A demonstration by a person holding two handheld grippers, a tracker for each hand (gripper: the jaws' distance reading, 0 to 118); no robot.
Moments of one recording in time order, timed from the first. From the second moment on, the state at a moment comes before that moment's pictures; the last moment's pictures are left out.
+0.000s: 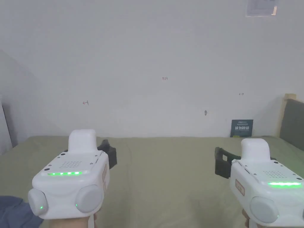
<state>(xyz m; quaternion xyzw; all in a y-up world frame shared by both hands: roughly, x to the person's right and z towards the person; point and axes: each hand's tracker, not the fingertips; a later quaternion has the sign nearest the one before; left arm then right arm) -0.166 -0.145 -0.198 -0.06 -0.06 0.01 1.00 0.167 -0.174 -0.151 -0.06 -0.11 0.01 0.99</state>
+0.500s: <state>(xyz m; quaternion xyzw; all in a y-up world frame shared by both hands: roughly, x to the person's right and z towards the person) -0.168 -0.158 -0.199 -0.07 -0.09 0.02 0.99 0.172 -0.182 -0.147 -0.08 -0.10 0.00 0.99</state>
